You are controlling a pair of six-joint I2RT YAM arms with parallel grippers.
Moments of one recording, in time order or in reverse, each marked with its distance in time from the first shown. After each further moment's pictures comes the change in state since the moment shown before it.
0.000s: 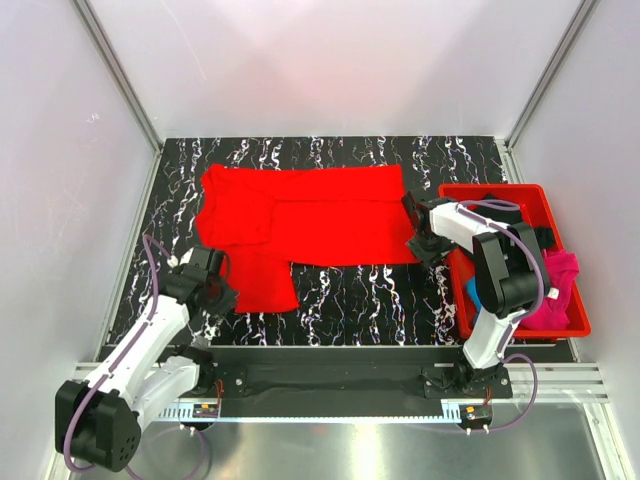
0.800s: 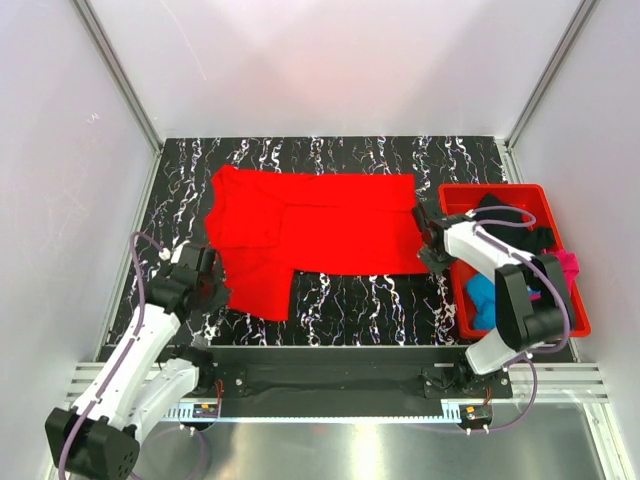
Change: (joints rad) left arm 0.000 -0.094 0.089 -0.105 -0.034 0.083; right arm 0.003 -0.224 -0.186 0.053 0.048 -0.094
